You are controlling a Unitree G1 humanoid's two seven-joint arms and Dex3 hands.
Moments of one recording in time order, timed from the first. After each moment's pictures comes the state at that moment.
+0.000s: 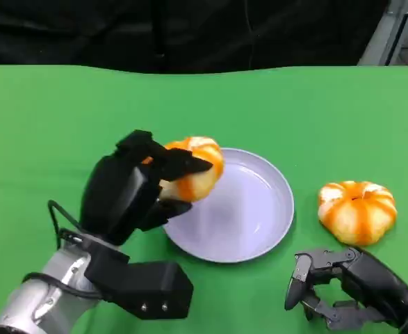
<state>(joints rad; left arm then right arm) -0.37 0.26 -0.40 0.45 0.71 -0.49 0.54 -0.10 -0.18 0.13 0.56 0.05 -0.74 0.59</state>
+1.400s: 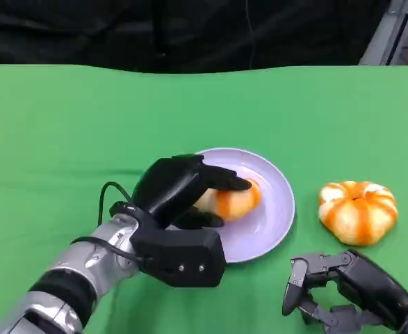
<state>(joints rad) -0.70 0.09 -0.51 1.09 0.69 -0.65 0.42 -0.10 -0.18 0.14 0.56 0.05 -0.77 0.60</state>
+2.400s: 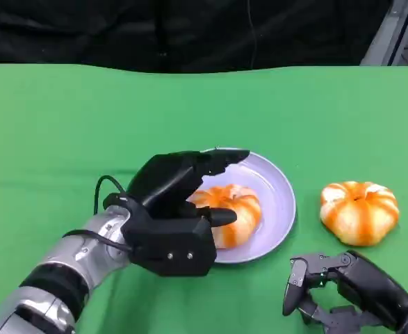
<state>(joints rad) -0.71 0.12 -0.48 1.07 0.62 -0.68 0.28 -0.10 -0.18 0.15 0.57 0.05 -0.78 0.60</state>
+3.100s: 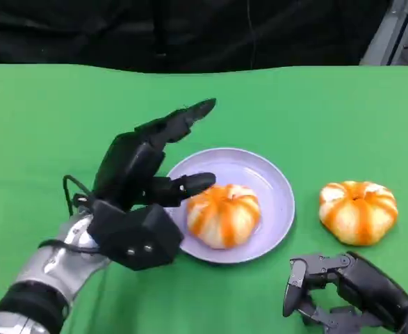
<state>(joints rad) -0.57 0.16 -0.28 0.86 0.45 -0.79 0.35 -0.11 -0.18 0.14 0.58 0.05 -0.77 0.61</state>
